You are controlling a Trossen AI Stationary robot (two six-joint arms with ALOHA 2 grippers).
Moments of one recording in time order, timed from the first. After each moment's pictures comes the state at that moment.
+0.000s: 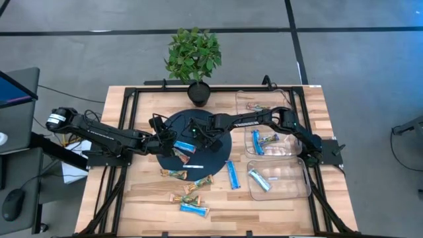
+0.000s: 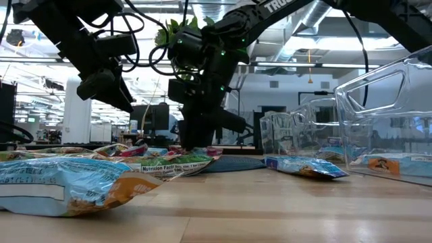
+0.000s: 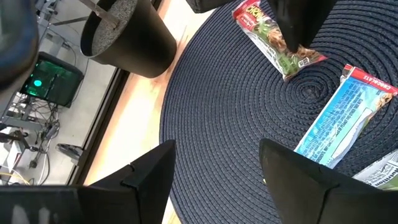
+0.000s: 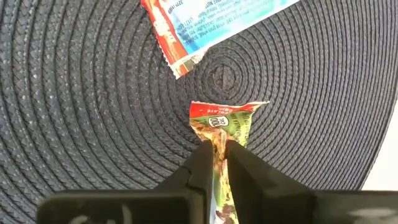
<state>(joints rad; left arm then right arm) -0.17 1.18 0.60 -0.46 -0.77 -0.17 -0.09 2.28 1.79 -0.64 0.07 -0.99</state>
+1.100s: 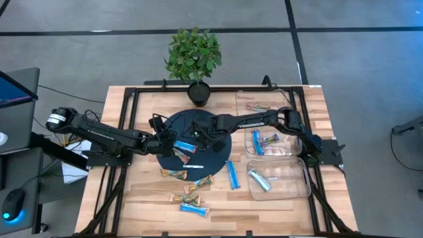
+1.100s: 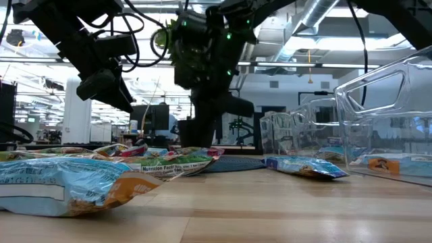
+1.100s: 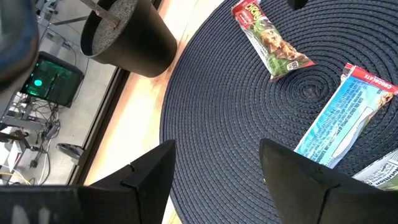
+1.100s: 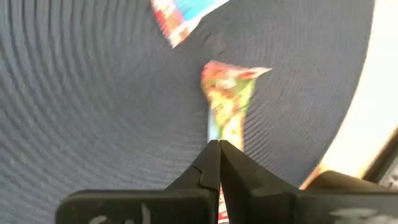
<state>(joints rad) -0.17 1.18 0.60 -0.46 -0.77 -0.17 -0.06 2.21 1.79 -0.75 0.22 -0.88</state>
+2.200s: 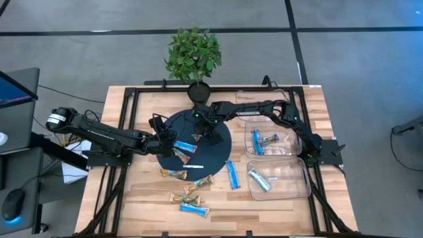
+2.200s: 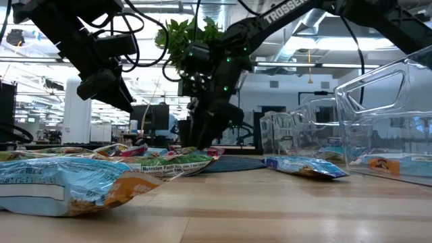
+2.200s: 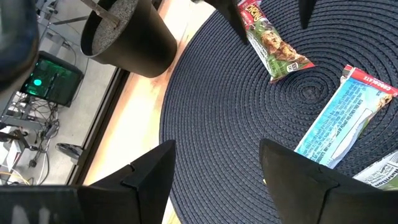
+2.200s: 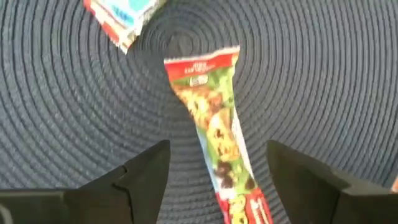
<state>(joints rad) -0.17 1.18 0.60 -0.46 -0.77 -0.18 -0.22 2.28 1.79 -0.69 -0.13 -0.74</state>
